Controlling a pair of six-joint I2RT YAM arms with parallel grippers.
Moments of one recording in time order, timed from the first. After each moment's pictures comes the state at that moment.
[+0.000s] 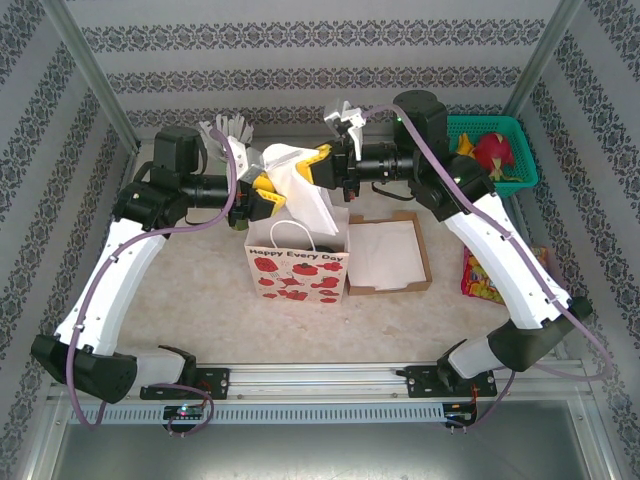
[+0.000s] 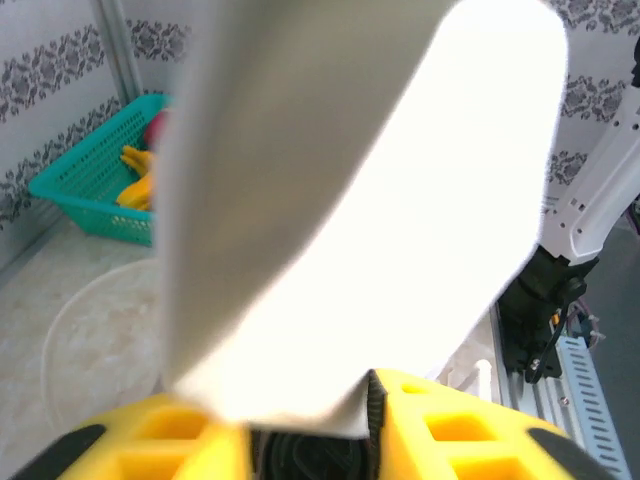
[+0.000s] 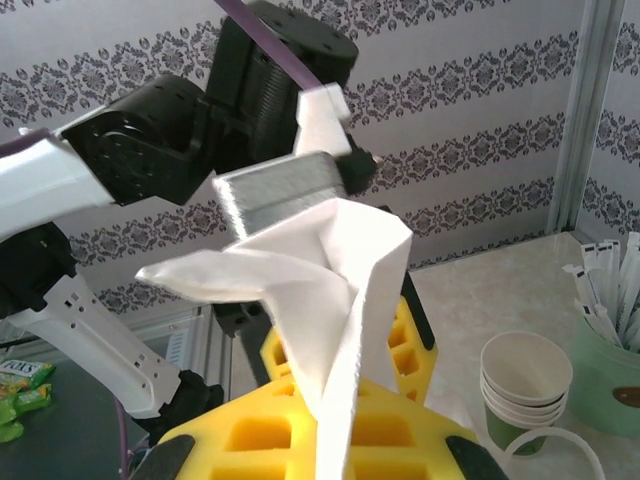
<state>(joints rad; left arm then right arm) -0.27 1.29 1.49 -0.76 0.98 0.43 0.60 1.47 1.84 -0.60 -0.84 0.02</state>
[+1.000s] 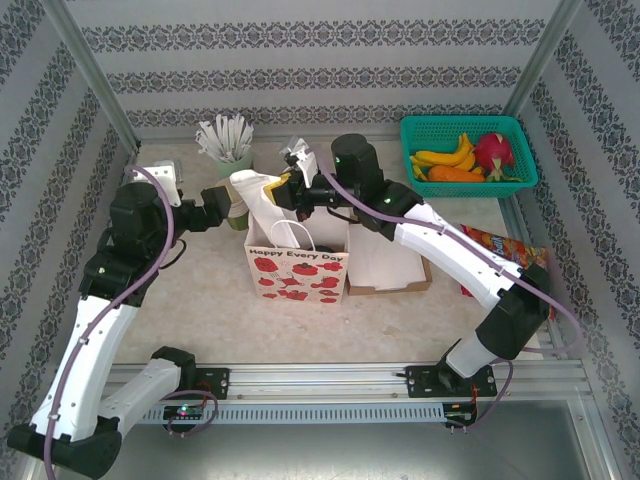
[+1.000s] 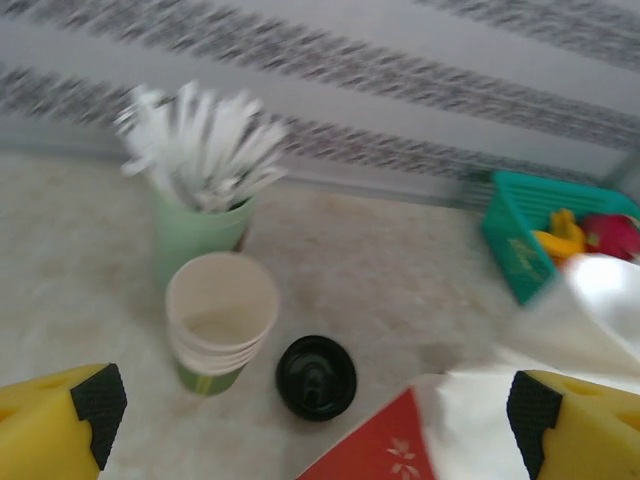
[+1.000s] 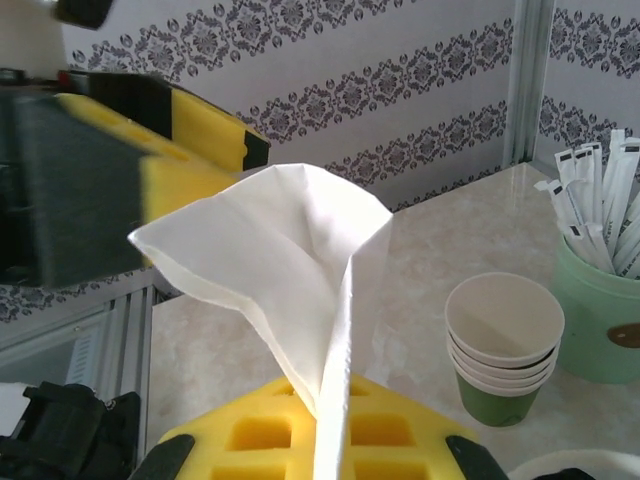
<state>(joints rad) -0.21 0.88 1.15 -0.66 -0.01 -0.36 0.74 1.56 1.50 -0.21 -0.57 0.09</state>
